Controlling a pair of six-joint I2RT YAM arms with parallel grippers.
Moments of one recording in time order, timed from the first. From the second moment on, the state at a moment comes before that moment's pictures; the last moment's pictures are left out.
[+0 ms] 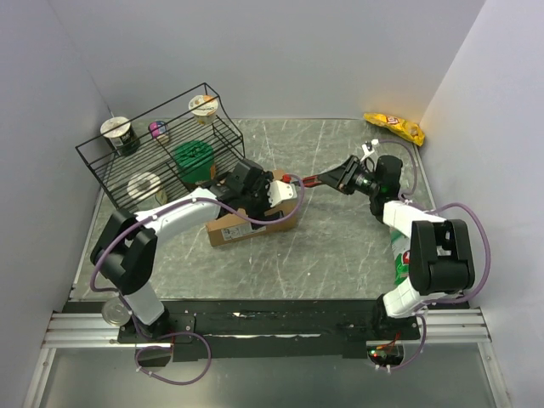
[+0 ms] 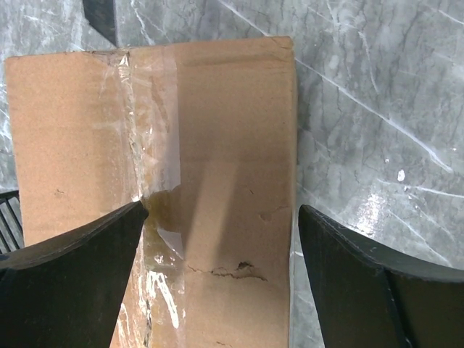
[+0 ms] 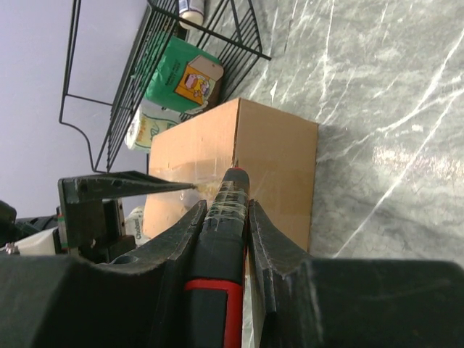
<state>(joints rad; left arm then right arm) -0.69 1.67 1.20 -0.33 0.25 0.62 0.02 1.56 0.78 0.47 -0.76 0.81</state>
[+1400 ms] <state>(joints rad) -0.69 1.70 1.23 -0.34 0.26 0.61 0.02 1.54 0.93 0.25 -0.72 0.70</state>
